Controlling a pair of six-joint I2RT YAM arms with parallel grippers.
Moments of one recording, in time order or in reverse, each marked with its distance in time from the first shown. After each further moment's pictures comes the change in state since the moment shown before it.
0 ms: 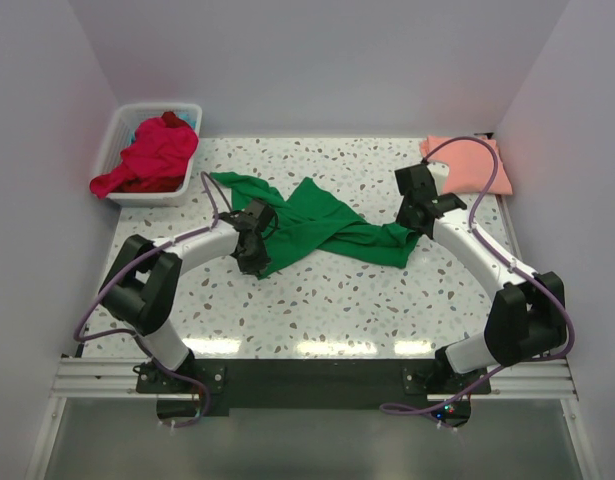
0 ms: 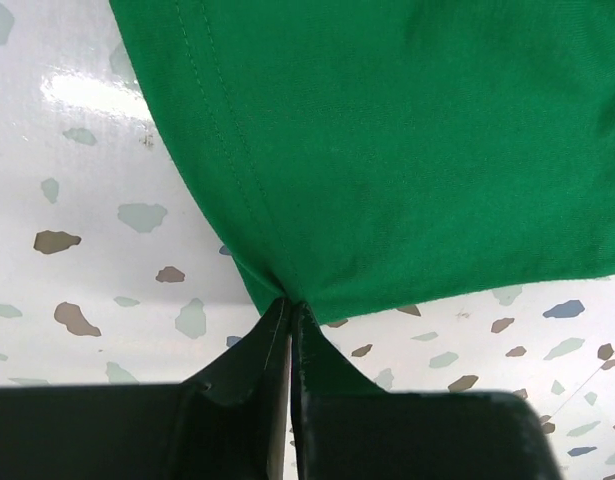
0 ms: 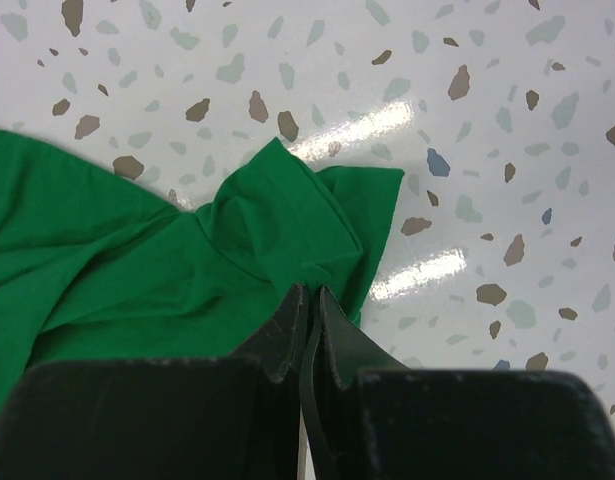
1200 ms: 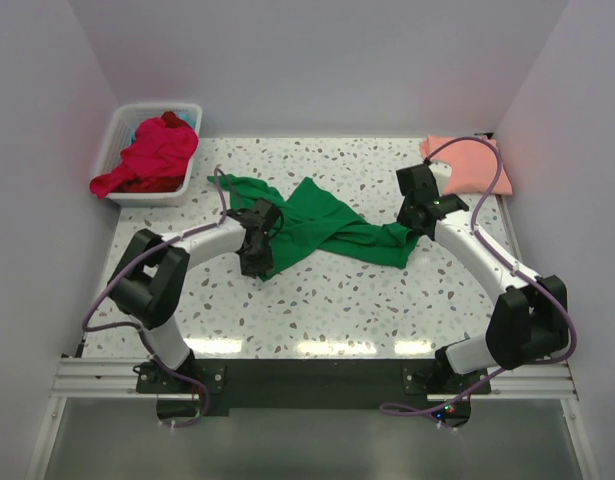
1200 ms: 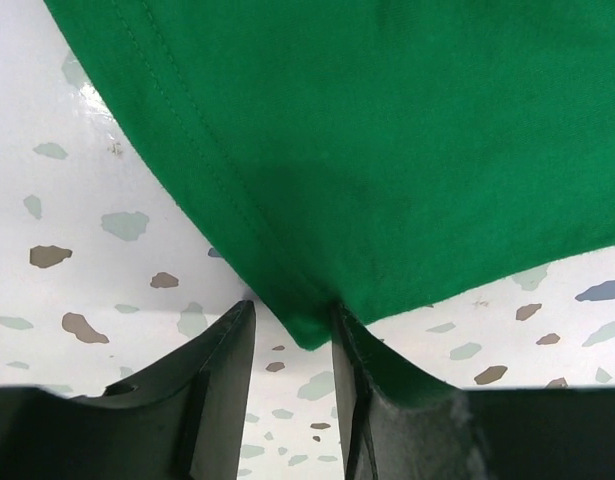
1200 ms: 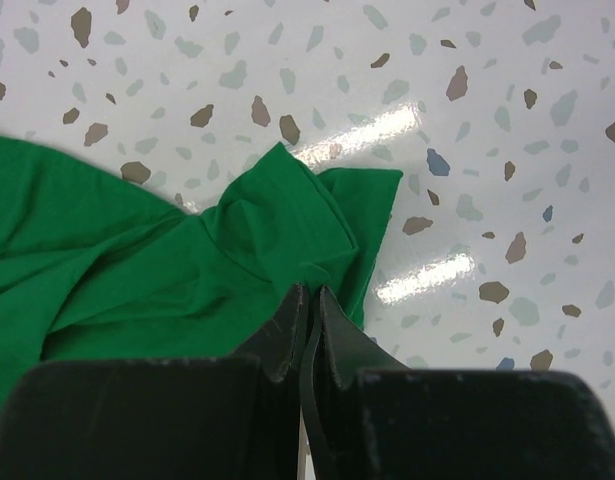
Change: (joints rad) left arm -0.020 0.048 0.039 -0.035 0.006 0.105; right arm 0.000 -0.018 -0.004 0.000 0.004 0.021
